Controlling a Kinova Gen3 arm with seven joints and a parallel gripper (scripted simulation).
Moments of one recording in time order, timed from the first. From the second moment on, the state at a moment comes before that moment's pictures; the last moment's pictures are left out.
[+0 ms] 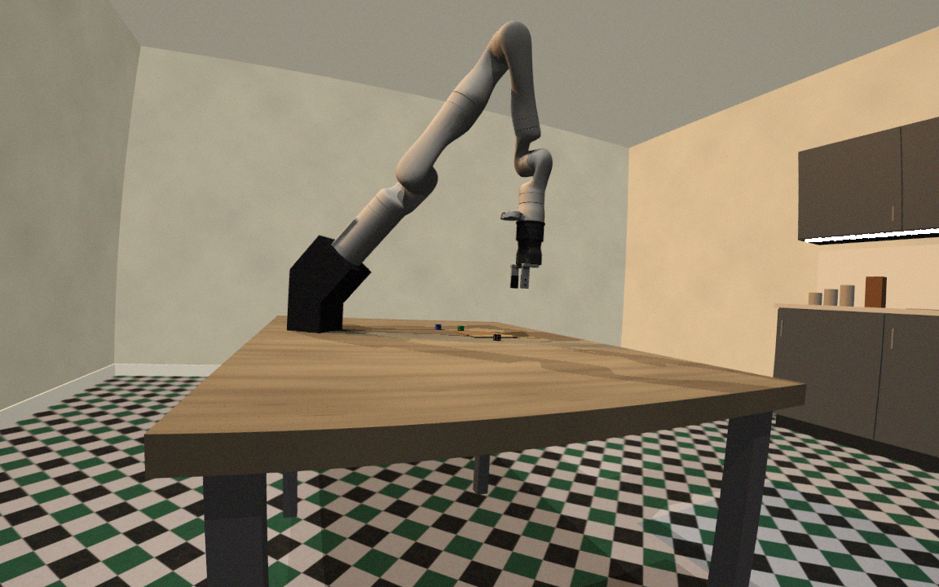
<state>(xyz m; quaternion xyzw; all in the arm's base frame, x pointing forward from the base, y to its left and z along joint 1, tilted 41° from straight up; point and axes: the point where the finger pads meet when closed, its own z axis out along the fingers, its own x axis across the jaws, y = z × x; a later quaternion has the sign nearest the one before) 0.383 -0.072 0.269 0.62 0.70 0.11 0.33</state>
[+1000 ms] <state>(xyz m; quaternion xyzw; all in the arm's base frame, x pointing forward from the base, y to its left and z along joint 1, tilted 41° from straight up) 0.394 -0.075 0.261 0.62 0.70 0.11 0.34</state>
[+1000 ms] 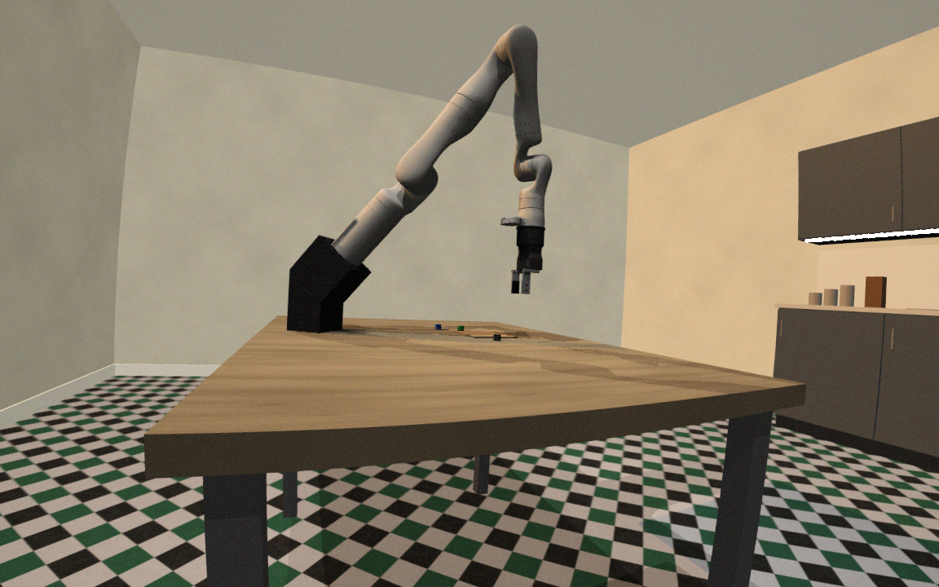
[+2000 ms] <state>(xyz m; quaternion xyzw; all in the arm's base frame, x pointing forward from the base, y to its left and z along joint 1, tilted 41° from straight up) 0.425 -0.091 0.226 0.62 0.70 0.11 0.34</state>
